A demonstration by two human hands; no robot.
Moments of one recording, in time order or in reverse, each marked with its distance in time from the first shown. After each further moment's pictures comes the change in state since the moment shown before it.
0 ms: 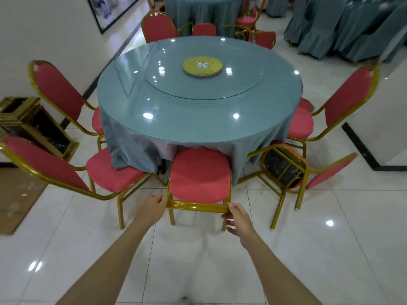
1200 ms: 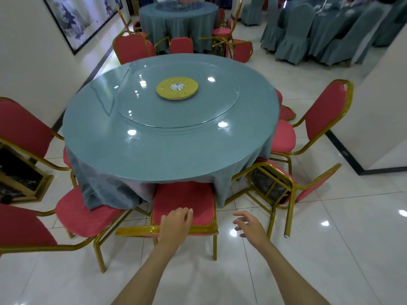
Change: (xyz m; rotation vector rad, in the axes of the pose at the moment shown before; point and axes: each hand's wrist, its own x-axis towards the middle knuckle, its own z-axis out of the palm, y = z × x) left_hand 0.092 0.201 -0.002 0.043 0.233 0.260; right_hand 0.116 -0.105 -0.116 -0.365 0.041 -0.228
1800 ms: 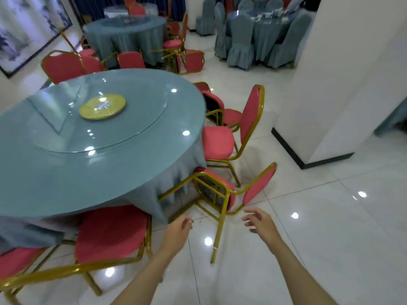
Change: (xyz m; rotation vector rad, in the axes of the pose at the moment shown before) left_hand 0.040 0.356 0.165 -0.524 -0.254 0.012; right_hand 0.011 0.122 -0.408 0.226 0.205 0.054
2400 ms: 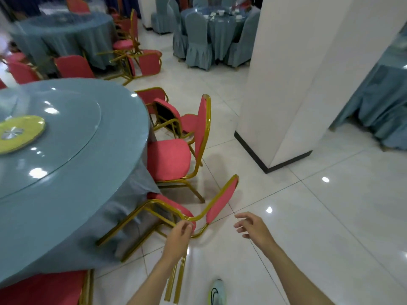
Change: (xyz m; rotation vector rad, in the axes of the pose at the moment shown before) left_hand 0.189 0.179 0.169 -0.149 -0.144 0.026; right_hand 0.176 -0.019 -0.198 0.013 0.072 0.096
